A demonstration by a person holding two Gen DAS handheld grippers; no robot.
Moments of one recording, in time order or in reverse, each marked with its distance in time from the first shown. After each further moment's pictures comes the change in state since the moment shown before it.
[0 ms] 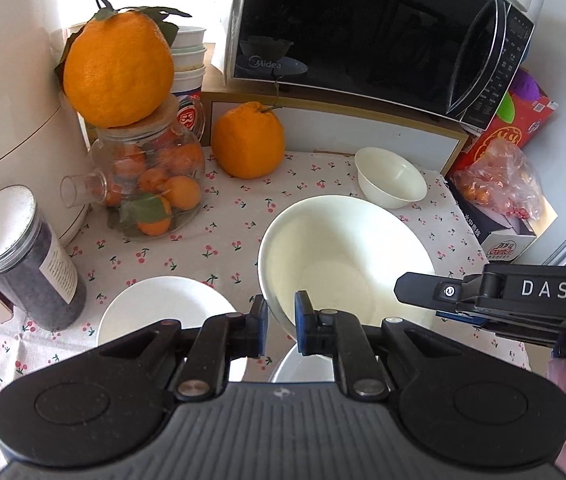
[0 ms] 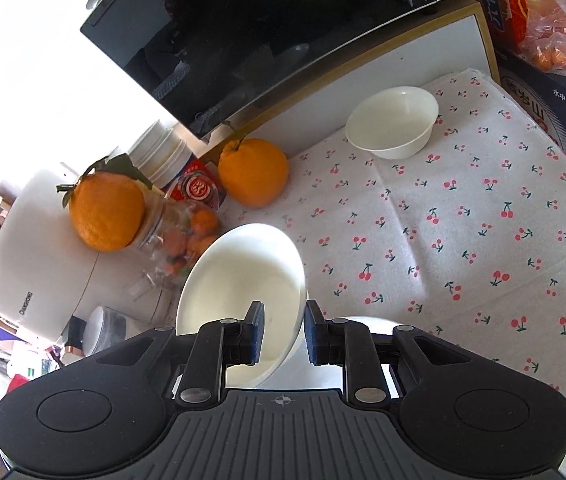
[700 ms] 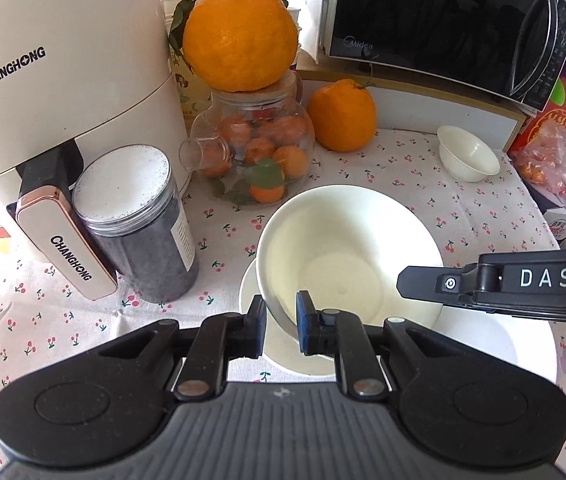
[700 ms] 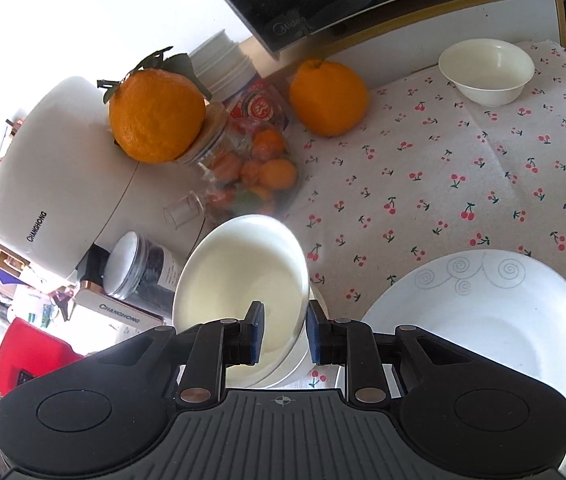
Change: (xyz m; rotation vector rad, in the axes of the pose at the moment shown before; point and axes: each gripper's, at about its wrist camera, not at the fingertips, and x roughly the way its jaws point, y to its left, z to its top) left arm -0.019 0.065 -0.019 0.015 0.047 0.142; right arm 0.052 0.068 -0.042 -0.099 0.126 0.024
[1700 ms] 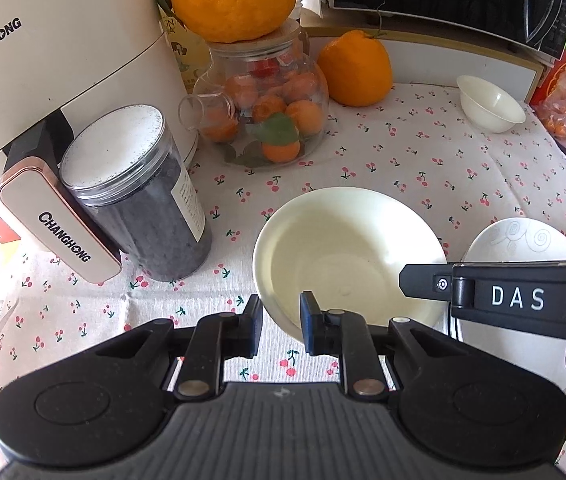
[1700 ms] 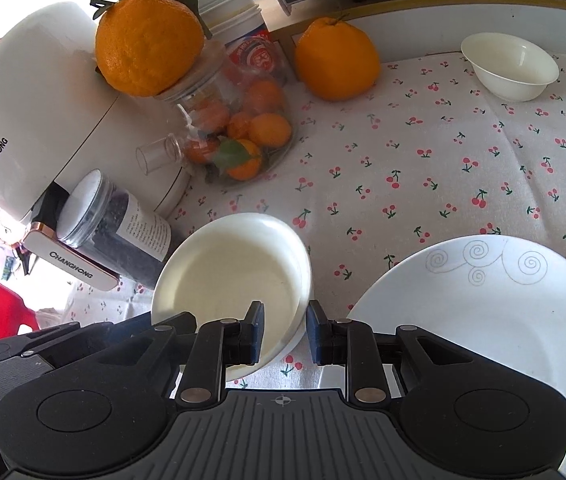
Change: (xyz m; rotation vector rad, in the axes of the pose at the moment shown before) left arm 0.026 0.000 -0.012 0.076 0.074 0.079; right arm 0.037 0.010 -0.019 -0.131 0.060 -0.107
